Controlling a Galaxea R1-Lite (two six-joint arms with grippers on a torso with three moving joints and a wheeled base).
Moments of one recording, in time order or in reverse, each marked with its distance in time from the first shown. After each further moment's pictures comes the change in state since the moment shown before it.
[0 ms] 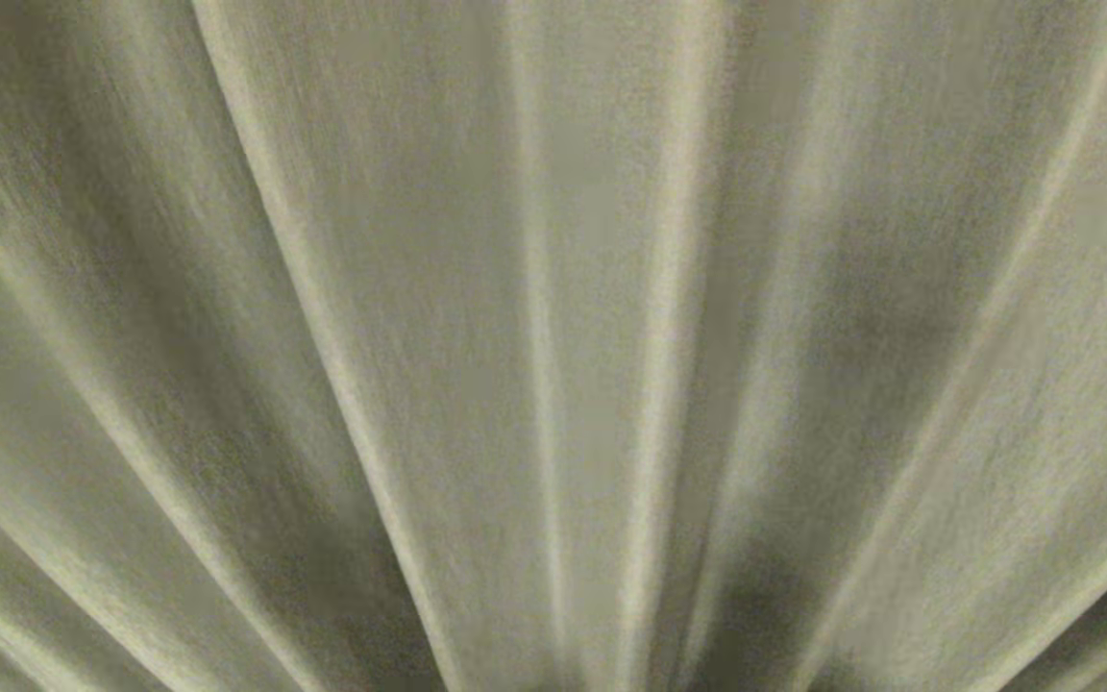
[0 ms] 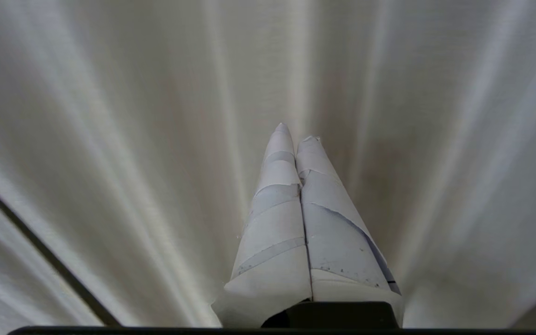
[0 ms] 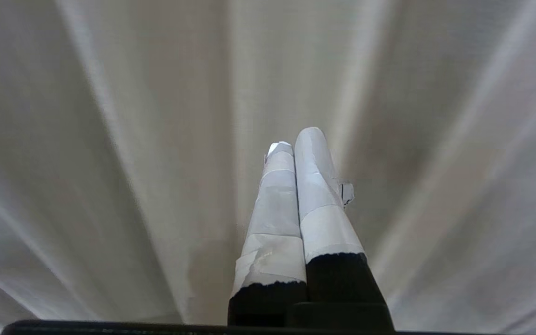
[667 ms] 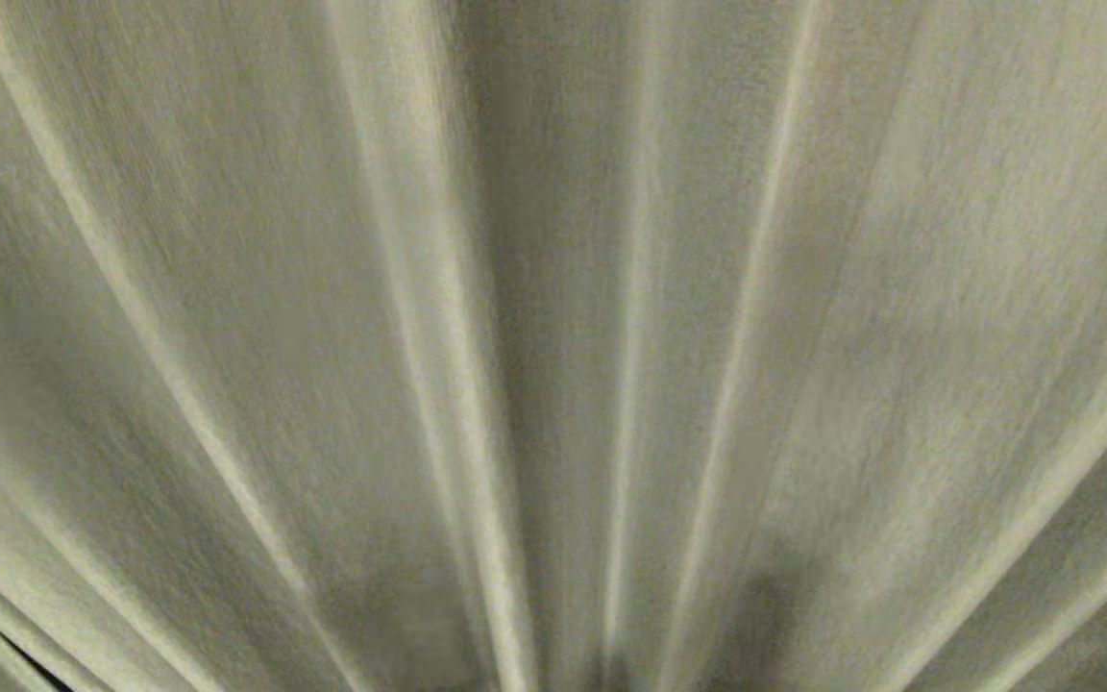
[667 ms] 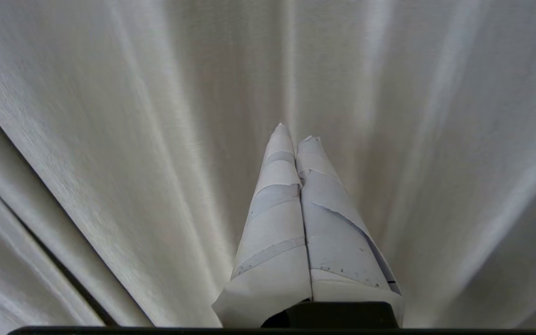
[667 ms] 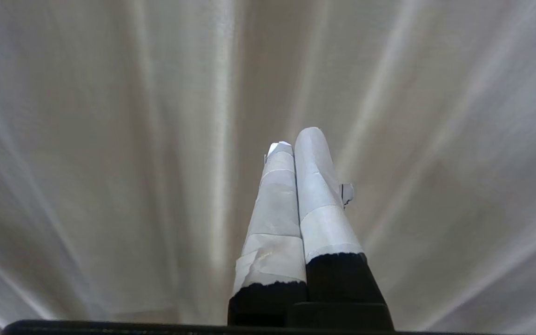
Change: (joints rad) left arm 0.000 0.000 0.000 0.000 0.000 0.000; right arm 0.000 0.000 0.000 -0.002 0.034 -0.094
